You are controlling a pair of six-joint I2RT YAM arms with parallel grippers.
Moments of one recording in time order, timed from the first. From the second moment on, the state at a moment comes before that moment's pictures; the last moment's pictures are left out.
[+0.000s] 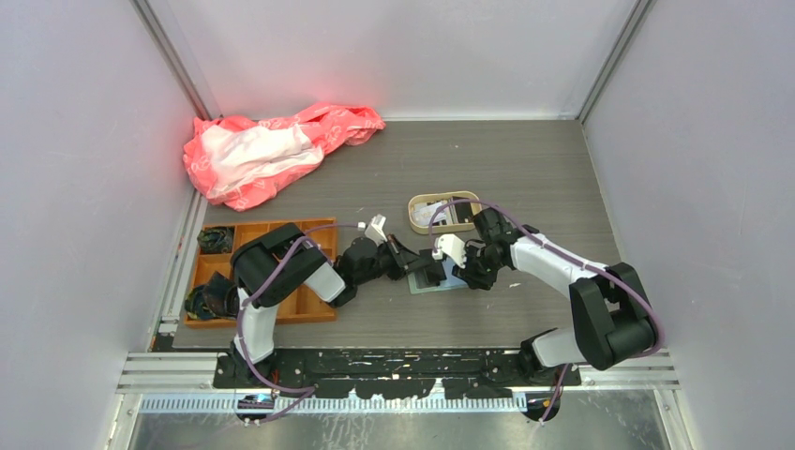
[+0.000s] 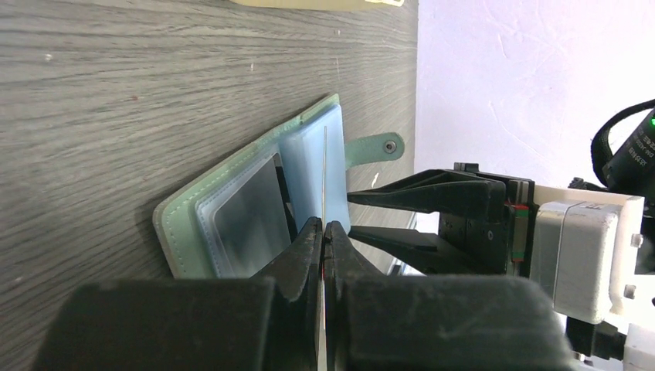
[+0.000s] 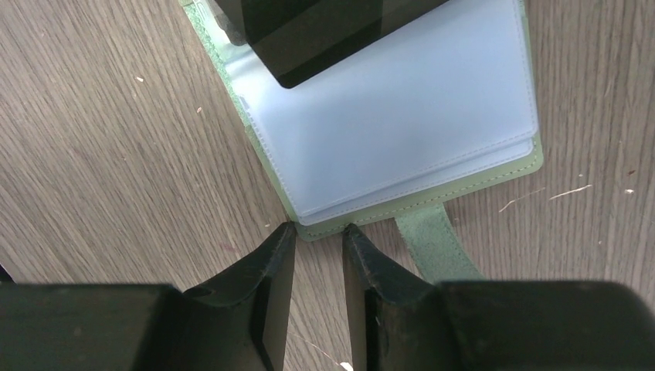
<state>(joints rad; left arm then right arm) -0.83 1.98 0.60 1.12 0.17 -1.26 0.38 1.38 0.69 -0.58 -0.34 -0.91</state>
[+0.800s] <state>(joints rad) -0.84 1.96 0.59 1.05 0.14 -1.24 0.39 1.39 0.70 -0.58 -0.34 -0.89</state>
